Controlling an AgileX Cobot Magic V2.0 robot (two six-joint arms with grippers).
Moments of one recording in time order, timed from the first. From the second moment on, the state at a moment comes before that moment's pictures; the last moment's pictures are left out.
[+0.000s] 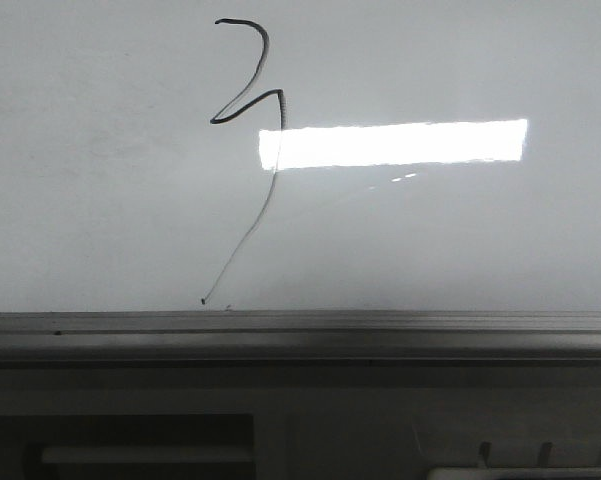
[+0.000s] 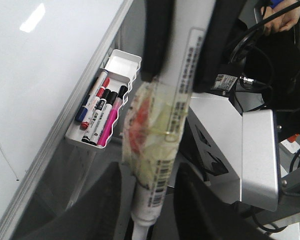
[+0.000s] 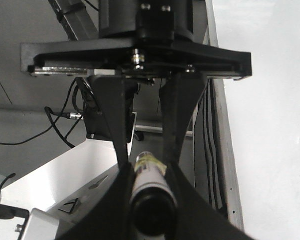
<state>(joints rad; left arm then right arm) -0.77 0.79 -0.93 -0.64 1.02 0.66 0.88 1.12 -1.20 0.79 0.90 -1.06</state>
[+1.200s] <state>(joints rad) -0.77 0.99 -0.61 -0.55 0.12 0.29 0.52 0.80 -1.05 0.64 0.85 -0.76</state>
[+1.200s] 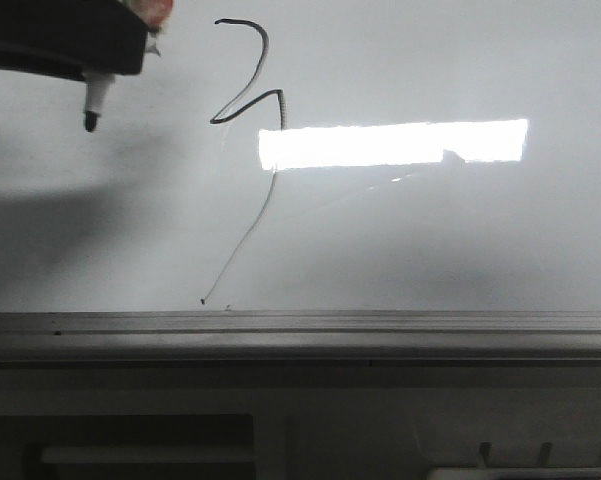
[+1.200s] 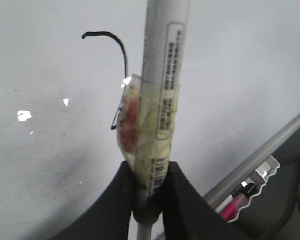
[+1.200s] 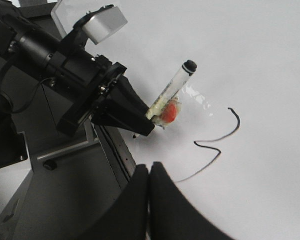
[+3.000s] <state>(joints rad) -0.61 0.13 -0.31 -0.47 0.22 0.29 0.52 0.17 -0.33 0.53 0.29 -0.75</state>
